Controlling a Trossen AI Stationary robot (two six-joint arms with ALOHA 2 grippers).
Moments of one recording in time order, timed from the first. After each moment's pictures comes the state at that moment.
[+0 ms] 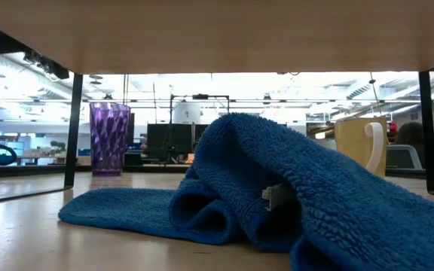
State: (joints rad) left arm 0.51 0.07 0.07 0.53 -0.30 -0.72; right arm -0.33 0.14 0.59 0.23 0.04 0.22
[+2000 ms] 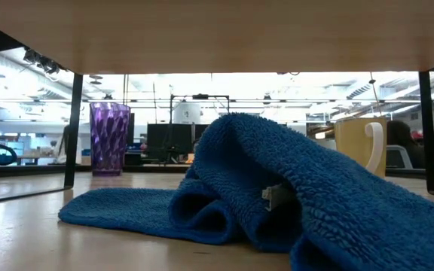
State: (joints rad) left arm 0.51 0.07 0.07 0.58 -0.18 -0.61; right arm -0.72 1.52 1.75 -1.01 -0.23 0.31
